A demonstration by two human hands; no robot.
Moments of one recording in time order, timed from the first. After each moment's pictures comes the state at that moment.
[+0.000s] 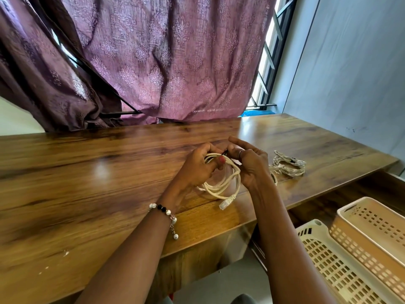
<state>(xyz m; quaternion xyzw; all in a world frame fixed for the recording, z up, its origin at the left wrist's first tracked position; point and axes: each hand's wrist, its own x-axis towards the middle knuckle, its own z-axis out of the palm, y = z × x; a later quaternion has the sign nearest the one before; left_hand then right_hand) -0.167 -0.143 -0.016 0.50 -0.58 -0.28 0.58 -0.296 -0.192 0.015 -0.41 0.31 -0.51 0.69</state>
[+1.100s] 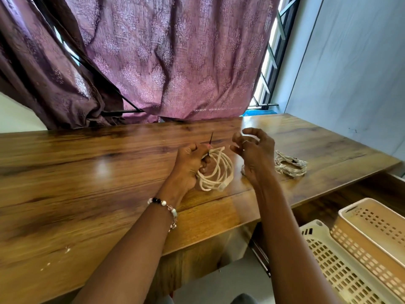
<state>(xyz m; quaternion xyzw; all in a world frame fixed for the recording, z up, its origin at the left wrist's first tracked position) -0.165 -0.149 -0.009 0.50 -0.29 -0.41 0.71 -0.296 -0.192 0.028 -0.51 0.31 -0.58 0.56</state>
